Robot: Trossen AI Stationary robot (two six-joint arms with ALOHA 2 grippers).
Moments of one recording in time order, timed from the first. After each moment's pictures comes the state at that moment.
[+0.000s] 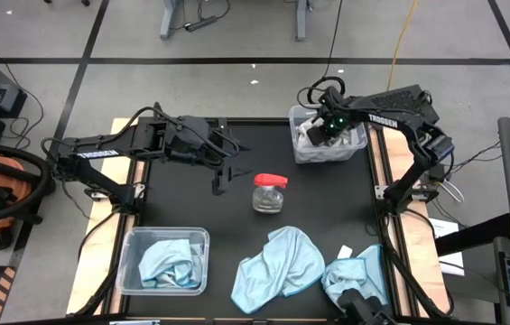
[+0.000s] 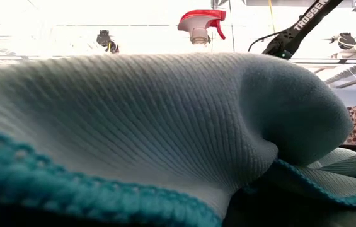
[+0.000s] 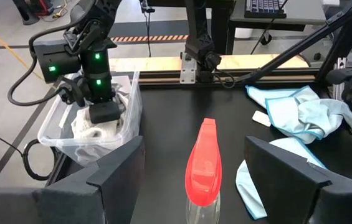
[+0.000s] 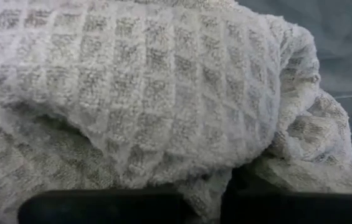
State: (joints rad) left arm 0.02 1.43 1.65 -0.68 -0.06 0.06; right arm -0.93 1.66 1.08 -0.68 -0.07 0.20
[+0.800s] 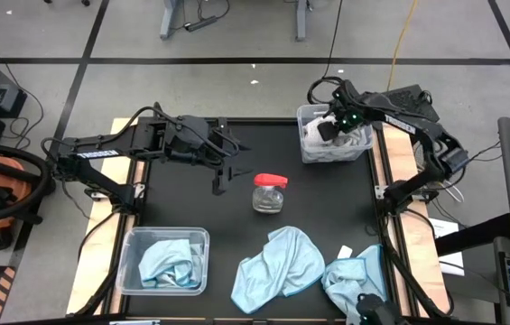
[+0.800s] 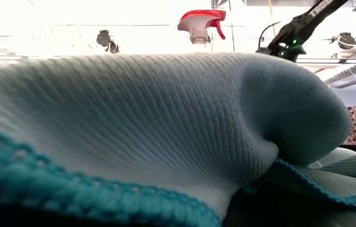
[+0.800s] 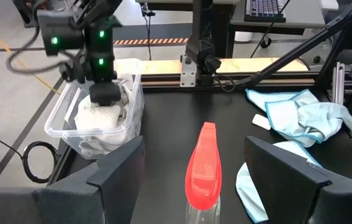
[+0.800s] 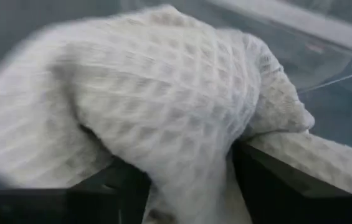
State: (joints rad) left arm 0.02 1.43 1.65 -0.66 -0.06 0.06; right arm -0.98 1.50 1.07 -0.79 -0.06 0.18
